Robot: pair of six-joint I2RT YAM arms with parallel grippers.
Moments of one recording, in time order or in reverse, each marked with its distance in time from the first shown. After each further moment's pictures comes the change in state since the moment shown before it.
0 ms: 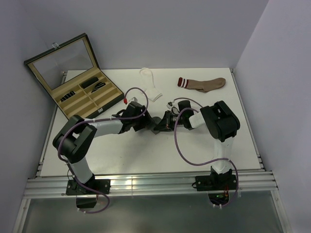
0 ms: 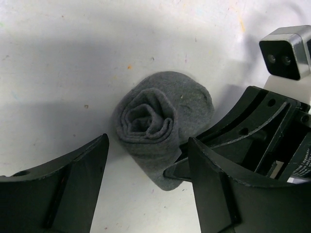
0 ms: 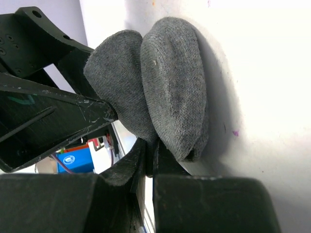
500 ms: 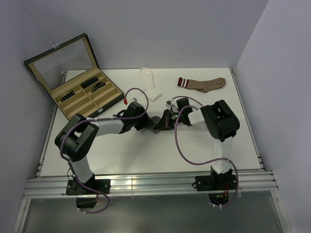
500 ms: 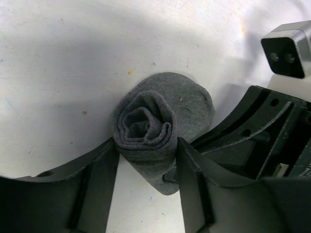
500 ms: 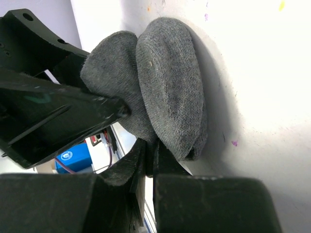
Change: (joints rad) left arm 0.000 0.031 0.006 0.028 -0.001 -0.027; right arm 0.000 0.005 0.089 -0.187 0.000 -0.075
